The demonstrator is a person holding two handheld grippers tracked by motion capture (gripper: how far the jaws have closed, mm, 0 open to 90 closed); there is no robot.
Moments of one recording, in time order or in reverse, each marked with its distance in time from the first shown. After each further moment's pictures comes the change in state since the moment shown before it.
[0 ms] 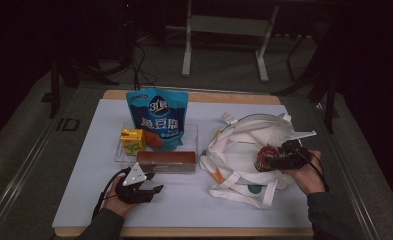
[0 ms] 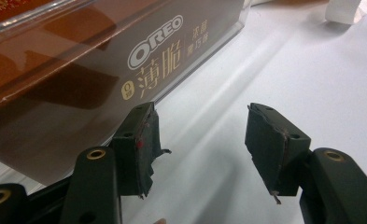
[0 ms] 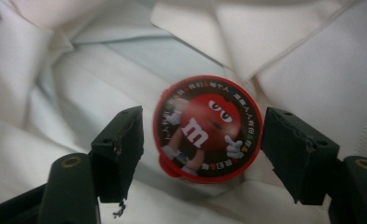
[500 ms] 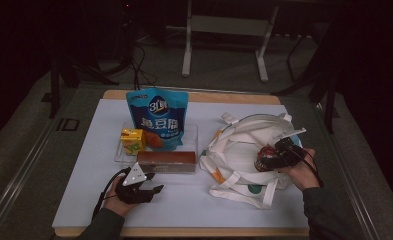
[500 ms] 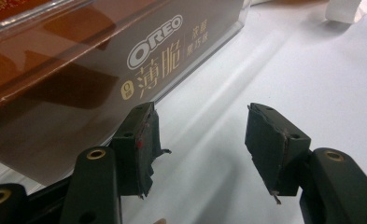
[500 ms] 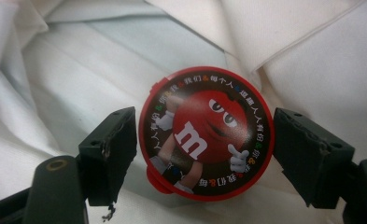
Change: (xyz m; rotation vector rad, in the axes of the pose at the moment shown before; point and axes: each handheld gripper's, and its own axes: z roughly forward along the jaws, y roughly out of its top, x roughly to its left) left arm 0.000 0.000 0.000 0.002 -0.001 0.001; right arm -0.001 0.005 0.021 0.089 -0.011 -0.012
